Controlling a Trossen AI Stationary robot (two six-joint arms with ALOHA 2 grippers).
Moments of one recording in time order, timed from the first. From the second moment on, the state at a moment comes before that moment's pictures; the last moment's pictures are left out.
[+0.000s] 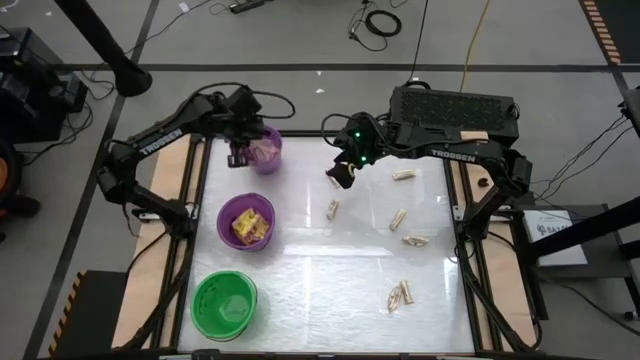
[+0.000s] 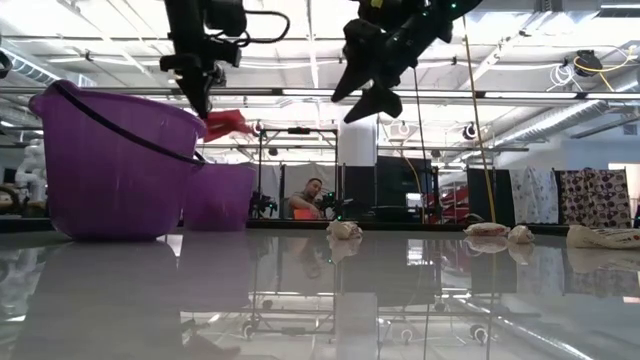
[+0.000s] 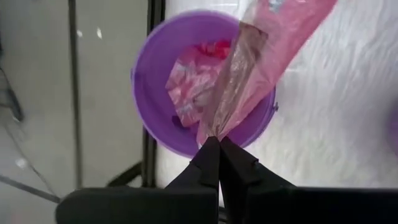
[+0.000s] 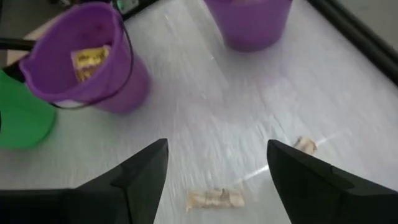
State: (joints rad) left arm 0.67 1.44 1.46 -1.25 -0.14 0.62; right arm -0.37 1.65 1.40 -0.54 -0.23 0.24
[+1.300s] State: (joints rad) left arm 0.65 1.44 1.38 -0.85 0.63 0.48; right arm -0.37 1.65 1.40 -0.60 -0.23 0.22
